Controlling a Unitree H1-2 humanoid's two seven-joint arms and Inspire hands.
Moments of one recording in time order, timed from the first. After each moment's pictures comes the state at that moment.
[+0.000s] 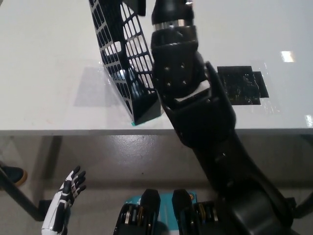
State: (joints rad) left_arm 0.03 0.16 0.05 0.21 -0.08 -0.28 -0.10; right_arm -1.11 0.21 0.14 0.38 -0.44 -0.04 -0.40
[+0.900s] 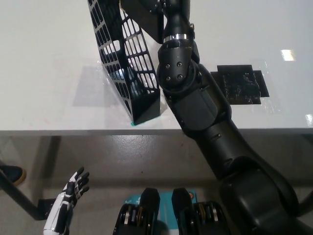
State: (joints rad) left_arm 0.03 0.16 0.04 0.21 -0.07 -0.28 -0.12; right_arm -1.16 0.17 0.09 0.80 -0.43 -0.16 -0.56
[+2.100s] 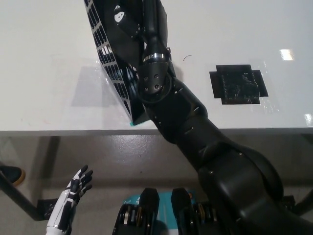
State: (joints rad) left_arm 0.01 0.16 0.03 0.20 -0.04 -0.26 -0.12; right_arm -1.31 0.25 0.06 1.31 -0.29 -0.31 -0.64
